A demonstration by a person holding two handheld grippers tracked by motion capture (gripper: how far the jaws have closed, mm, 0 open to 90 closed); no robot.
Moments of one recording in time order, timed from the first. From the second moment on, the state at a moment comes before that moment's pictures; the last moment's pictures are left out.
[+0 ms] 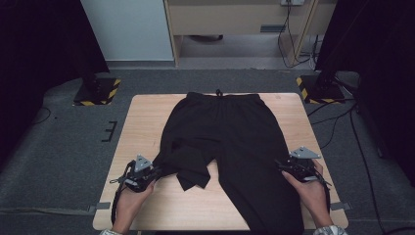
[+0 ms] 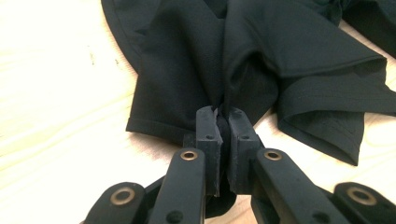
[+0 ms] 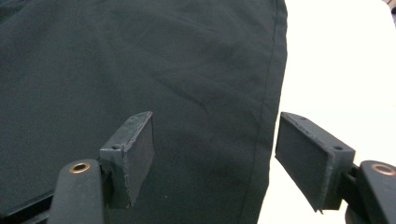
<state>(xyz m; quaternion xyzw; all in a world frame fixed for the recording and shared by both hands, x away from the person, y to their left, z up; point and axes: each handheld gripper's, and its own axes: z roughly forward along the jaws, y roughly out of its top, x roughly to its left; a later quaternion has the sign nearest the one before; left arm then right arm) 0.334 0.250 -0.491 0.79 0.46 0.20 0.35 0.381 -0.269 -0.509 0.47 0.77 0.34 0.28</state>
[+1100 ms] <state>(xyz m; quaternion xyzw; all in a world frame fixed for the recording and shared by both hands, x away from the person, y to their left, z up) 0.319 0.252 -0.460 0.74 0.47 0.24 0.41 0.378 -0.264 -0.511 0.47 0.77 0.34 0.27</state>
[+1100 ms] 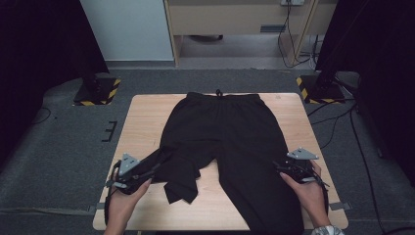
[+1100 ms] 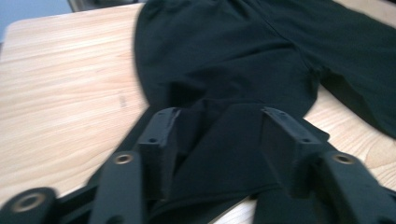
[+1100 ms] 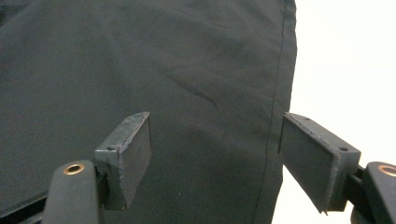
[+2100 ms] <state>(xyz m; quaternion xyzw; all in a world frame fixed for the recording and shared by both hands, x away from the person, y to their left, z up) 0.374 0.211 -0.517 0.82 0.44 0.14 0.33 0.371 -0.261 -0.513 0.47 0.77 0.33 0.27</state>
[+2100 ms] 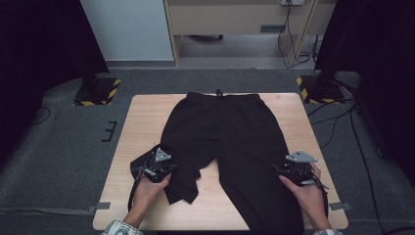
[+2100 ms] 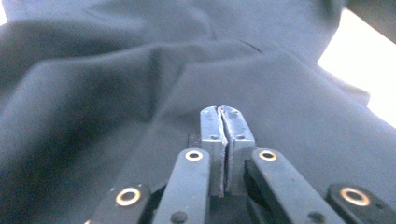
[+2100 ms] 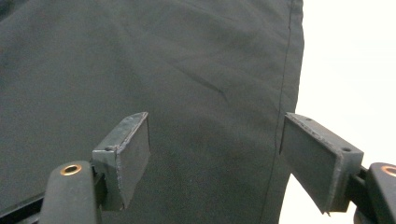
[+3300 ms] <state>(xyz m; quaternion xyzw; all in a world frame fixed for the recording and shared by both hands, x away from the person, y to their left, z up) 0.382 0.221 -0.521 0.80 0.45 0.17 0.37 0.373 -0.257 -0.515 0.46 0.78 0.33 0.27</state>
